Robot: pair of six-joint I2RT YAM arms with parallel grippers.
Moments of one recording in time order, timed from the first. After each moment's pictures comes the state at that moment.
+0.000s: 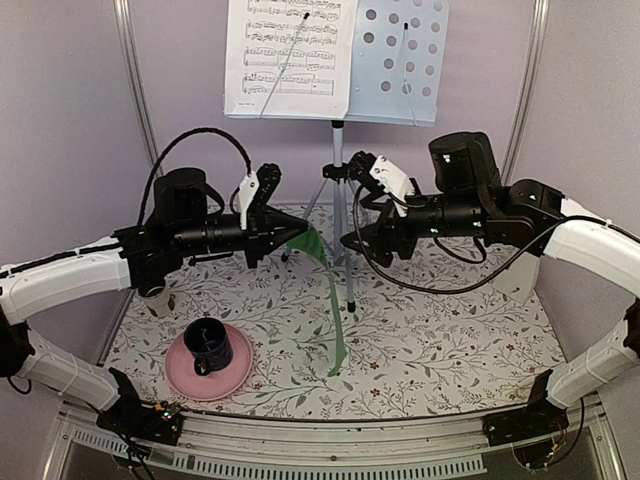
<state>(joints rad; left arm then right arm) -0.78 1.27 0.99 0.14 0.43 0.11 0.97 1.35 1.40 -0.46 -0.06 -0.24</state>
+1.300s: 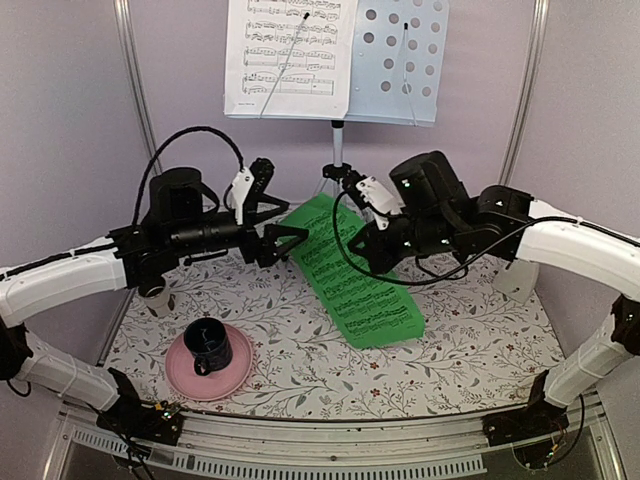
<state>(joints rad) -0.80 1.30 1.04 0.06 0.29 0.10 1.04 1.53 1.48 -0.62 0.15 0.18</state>
